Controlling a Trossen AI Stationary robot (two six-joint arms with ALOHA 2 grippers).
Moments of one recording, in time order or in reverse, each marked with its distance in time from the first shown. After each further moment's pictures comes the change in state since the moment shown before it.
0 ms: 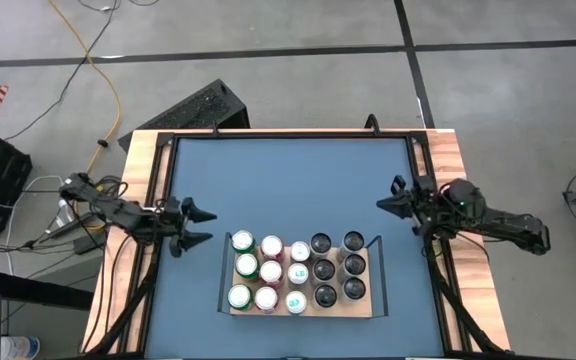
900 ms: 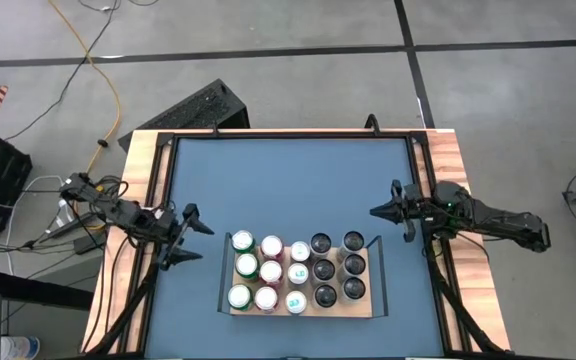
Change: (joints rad) left arm 0.000 -0.001 0.001 0.067 0.303 0.240; right arm 0.037 0.001 0.002 -0.259 0.025 -0.215
